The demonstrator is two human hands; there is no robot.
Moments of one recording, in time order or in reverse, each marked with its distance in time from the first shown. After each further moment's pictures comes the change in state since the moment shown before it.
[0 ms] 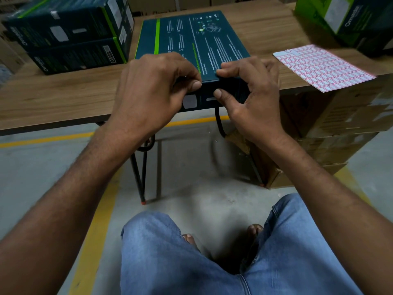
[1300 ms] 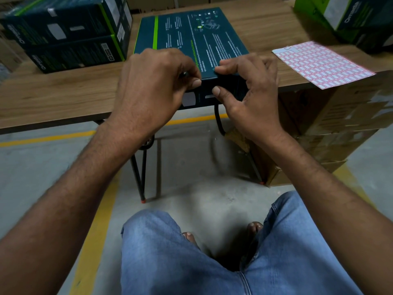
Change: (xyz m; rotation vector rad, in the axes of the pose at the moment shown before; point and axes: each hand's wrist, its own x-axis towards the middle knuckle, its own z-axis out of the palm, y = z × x) left_hand 0.003 0.003 0.003 0.065 0.031 -0.002; right_hand -0.001 0.000 0.001 -0.004 0.000 0.013
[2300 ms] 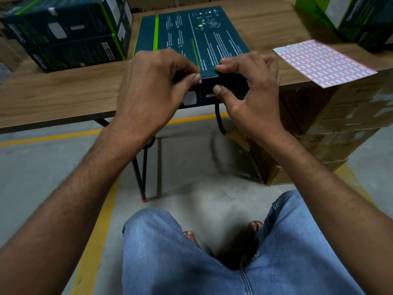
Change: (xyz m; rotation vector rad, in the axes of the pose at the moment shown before) left_hand -0.004 -0.001 0.004 -0.151 0.071 -0.077; right_hand 0.000 -0.001 0.000 -0.017 0.002 -0.002
